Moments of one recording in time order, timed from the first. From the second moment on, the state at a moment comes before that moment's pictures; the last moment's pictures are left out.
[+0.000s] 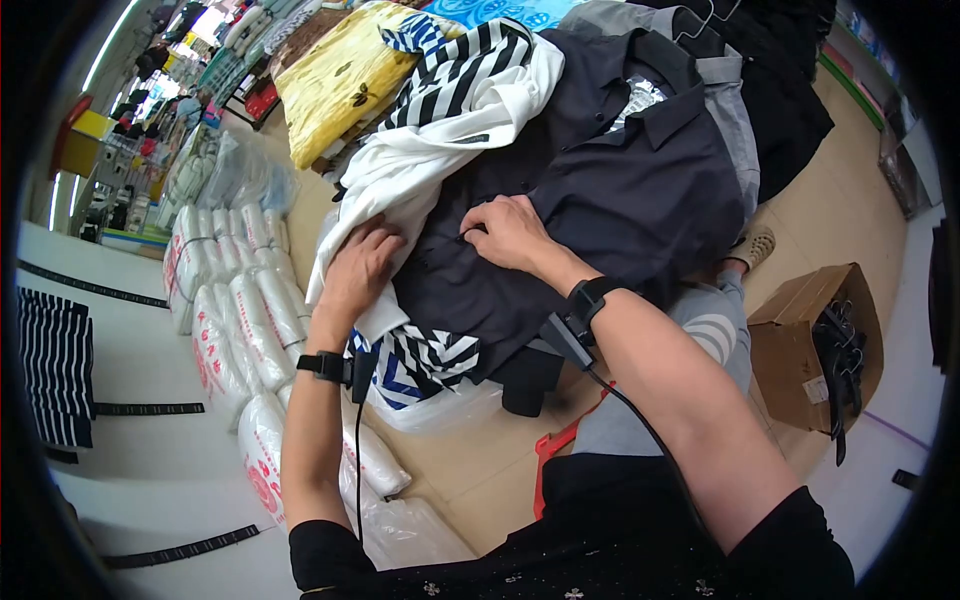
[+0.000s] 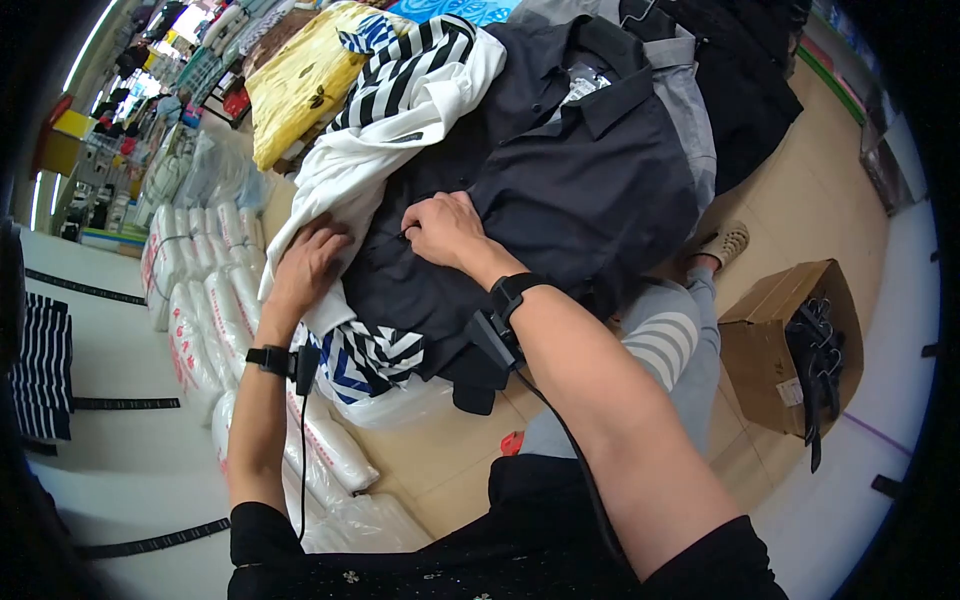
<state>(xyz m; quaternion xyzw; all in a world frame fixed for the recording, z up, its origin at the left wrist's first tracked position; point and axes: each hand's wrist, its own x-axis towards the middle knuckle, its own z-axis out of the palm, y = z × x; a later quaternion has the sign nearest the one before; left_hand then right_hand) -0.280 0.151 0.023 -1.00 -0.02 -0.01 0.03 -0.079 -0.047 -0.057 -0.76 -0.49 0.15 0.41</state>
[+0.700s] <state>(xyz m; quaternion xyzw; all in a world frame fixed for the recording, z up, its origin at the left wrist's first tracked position) -0.349 0.080 -0.014 -0.97 -0.19 -0.11 0.08 -0.074 -0.047 -0.055 -0.76 -0.48 0.18 0.40</state>
